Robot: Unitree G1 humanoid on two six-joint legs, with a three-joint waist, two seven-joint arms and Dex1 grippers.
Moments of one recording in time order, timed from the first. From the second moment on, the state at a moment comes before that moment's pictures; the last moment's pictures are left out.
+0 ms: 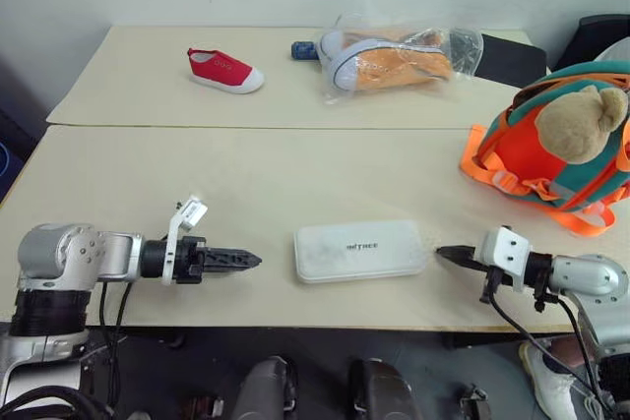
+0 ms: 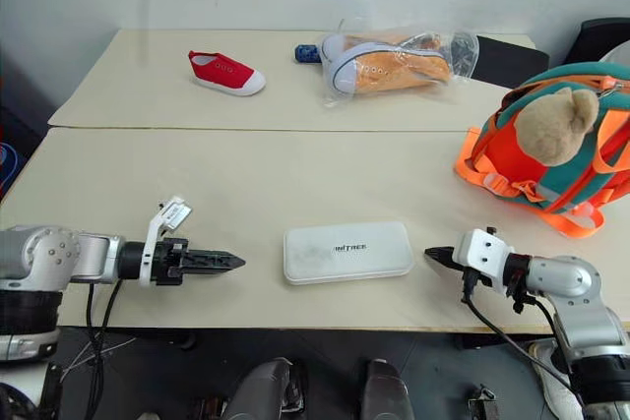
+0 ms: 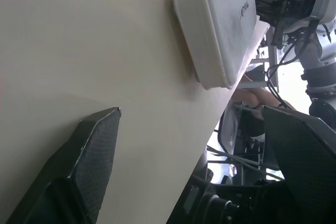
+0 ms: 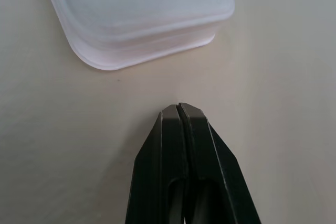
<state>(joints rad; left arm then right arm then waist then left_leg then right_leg) -0.49 0.72 0.13 0.07 -0.90 1.60 -0.78 -0.15 -0.82 -0.04 0.17 0.16 -0.24 1.09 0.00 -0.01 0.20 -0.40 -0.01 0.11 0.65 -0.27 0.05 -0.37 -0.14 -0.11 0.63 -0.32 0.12</state>
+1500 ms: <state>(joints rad) -0.43 0.43 -0.08 0.05 -0.58 0.40 -1.04 0.33 -0.69 -0.69 -0.10 0.52 0.08 0.83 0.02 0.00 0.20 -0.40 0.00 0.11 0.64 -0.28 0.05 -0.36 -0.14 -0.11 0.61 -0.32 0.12</state>
